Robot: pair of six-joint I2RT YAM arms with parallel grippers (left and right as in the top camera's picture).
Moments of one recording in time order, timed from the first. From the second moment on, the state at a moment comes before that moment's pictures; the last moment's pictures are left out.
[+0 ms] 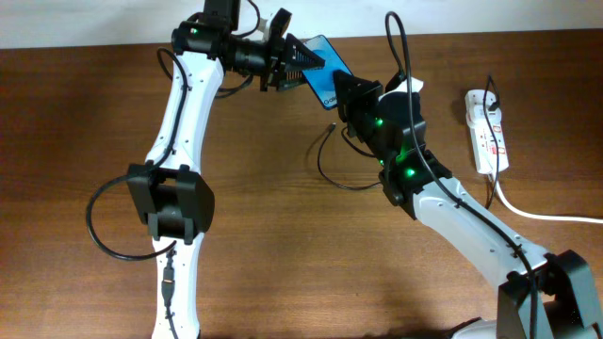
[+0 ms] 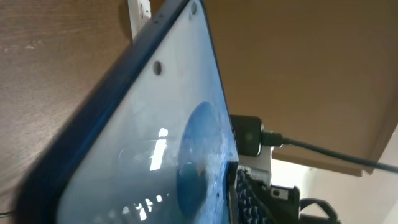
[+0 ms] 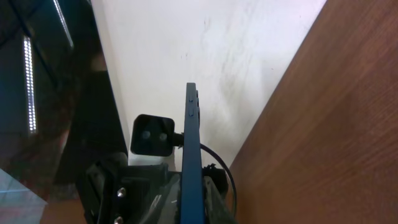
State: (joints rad) left arm -0.20 2.45 2.53 -1.09 1.26 -0.55; right arm 0.40 1.58 1.01 0.42 -0.03 1.50
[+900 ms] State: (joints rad) left arm -0.22 2.46 2.53 -0.48 1.33 -1.09; right arm 0.46 1.58 1.03 0.53 0.09 1.60
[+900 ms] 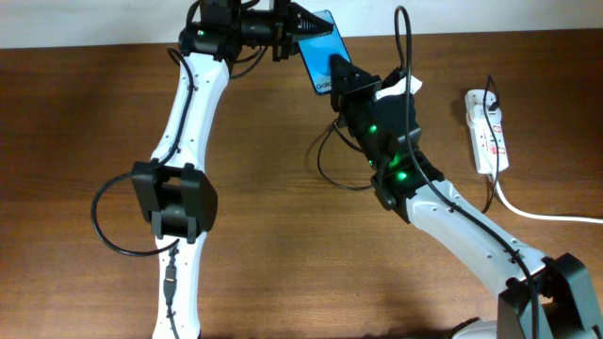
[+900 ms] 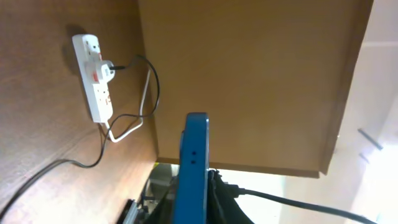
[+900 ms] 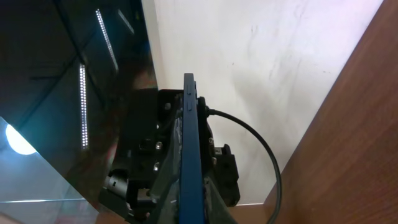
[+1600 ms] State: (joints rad) left arm -0.25 2.46 2.53 -0.46 1.32 -1.07; right arm 0.49 1.58 1.03 0.49 -0.04 1.51
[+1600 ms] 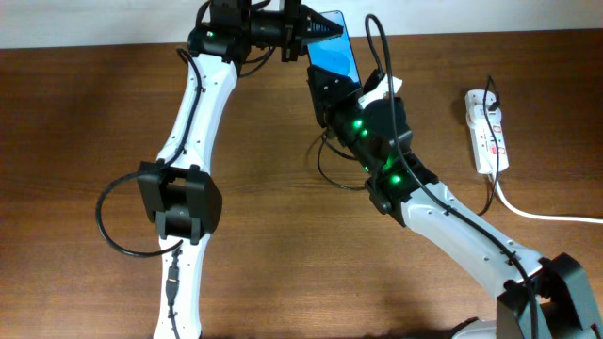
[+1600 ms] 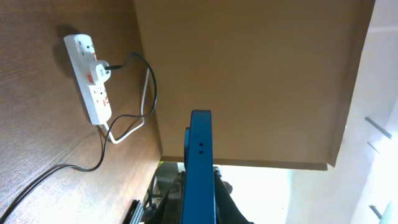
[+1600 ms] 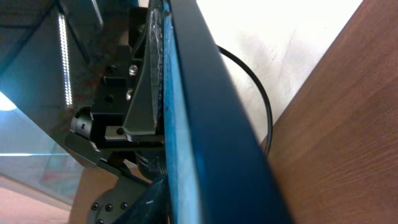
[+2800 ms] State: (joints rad) left arm -0.06 2.46 2.20 -0.49 1.53 -0.76; right arm 0.30 1.63 1.00 -0.13 -0.36 0.66
